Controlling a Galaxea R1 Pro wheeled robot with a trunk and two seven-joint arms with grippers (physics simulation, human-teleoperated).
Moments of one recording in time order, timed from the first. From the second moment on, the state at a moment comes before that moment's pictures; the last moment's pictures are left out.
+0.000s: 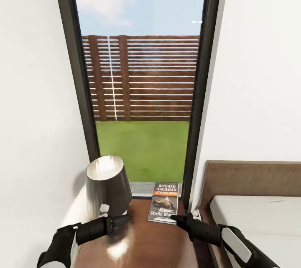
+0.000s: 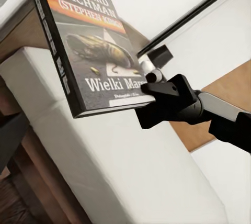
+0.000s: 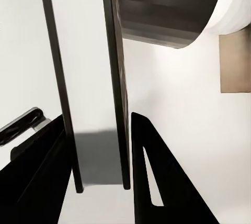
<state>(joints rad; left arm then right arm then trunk) -0.49 -0.12 0.74 -0.72 -0.52 0.40 -1.56 -0.45 -0.22 0.43 -0.66 -1.22 0.77 0.67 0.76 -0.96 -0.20</state>
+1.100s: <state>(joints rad) -0.49 -0.13 0.74 -0.73 -0.53 0.41 -1.56 -0.45 -0.22 0.43 -0.65 -1.22 0.77 0.67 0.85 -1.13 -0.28</state>
